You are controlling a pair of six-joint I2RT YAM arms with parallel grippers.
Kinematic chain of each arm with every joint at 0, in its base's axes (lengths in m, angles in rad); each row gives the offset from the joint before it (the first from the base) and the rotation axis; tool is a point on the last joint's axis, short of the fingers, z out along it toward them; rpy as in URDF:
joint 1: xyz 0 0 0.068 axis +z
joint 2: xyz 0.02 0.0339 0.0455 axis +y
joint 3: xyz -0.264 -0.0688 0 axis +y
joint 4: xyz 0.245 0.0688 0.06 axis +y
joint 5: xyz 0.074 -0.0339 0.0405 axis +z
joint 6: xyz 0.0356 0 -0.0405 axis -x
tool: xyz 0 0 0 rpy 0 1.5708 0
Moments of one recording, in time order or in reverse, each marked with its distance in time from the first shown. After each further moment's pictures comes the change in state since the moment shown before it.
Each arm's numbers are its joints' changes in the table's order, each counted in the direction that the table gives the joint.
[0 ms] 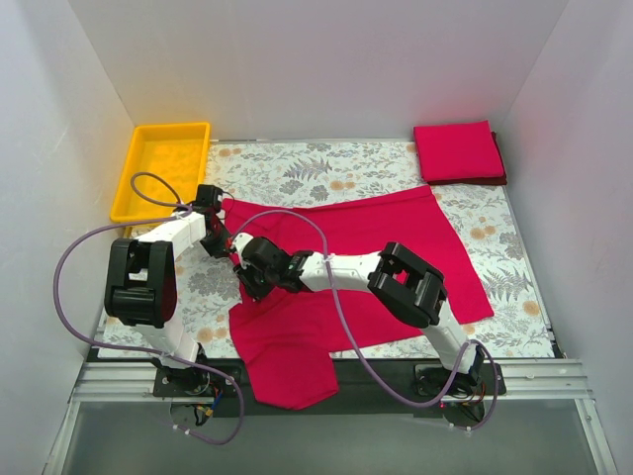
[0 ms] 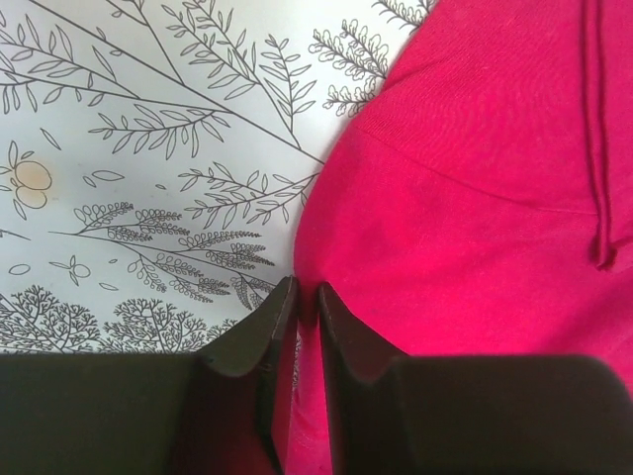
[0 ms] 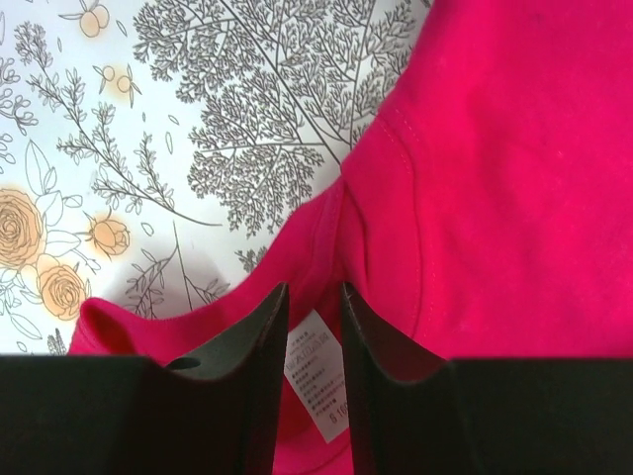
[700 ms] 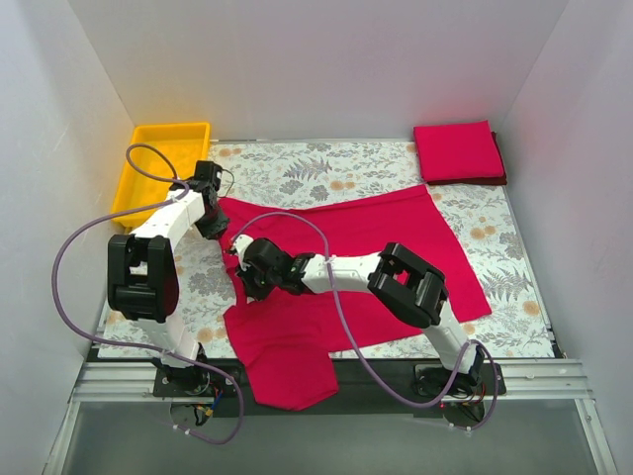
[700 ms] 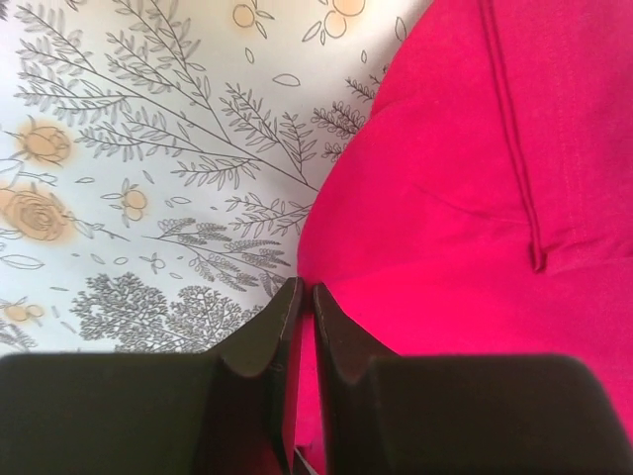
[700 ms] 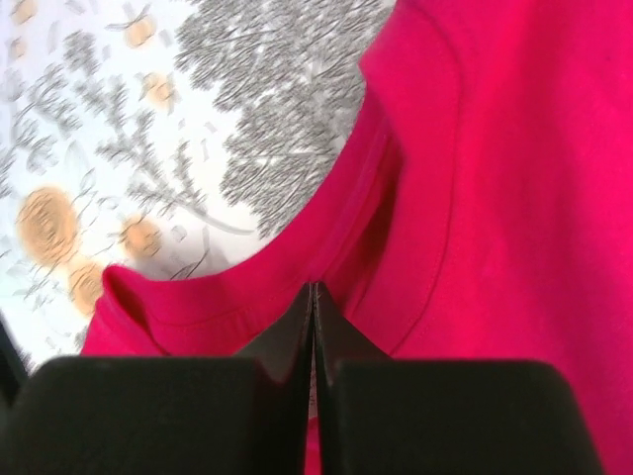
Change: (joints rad) left arm -0.005 0.038 -0.245 0.229 0.121 -0.063; right arm 0.001 0.009 0.016 -0.069 0.047 -0.013
